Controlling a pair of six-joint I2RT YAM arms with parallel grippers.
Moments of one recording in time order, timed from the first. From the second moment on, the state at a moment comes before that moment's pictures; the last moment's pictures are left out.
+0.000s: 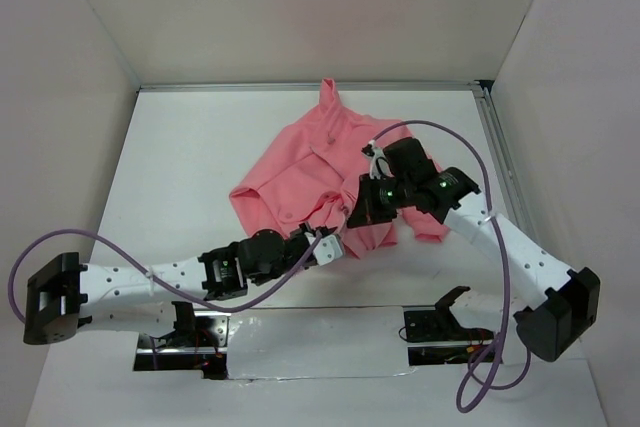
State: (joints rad) left arm -1.25 1.09 0.61 0.32 -0.21 0.36; right arm 0.55 1.15 1.06 -0.78 -0.44 0.48
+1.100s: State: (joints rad) left arm -1.28 0.80 0.51 0.19 -0.35 0.18; right arm 0.24 2.27 2.43 -0.95 0.35 0.42
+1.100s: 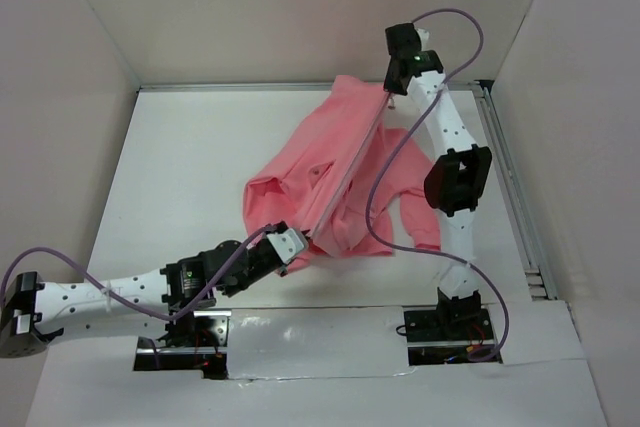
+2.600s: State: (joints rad) left arm -1.31 0.69 0.92 -1.11 -0.62 -1.25; right arm -0.07 1.12 1.10 -0.30 0.17 0.47
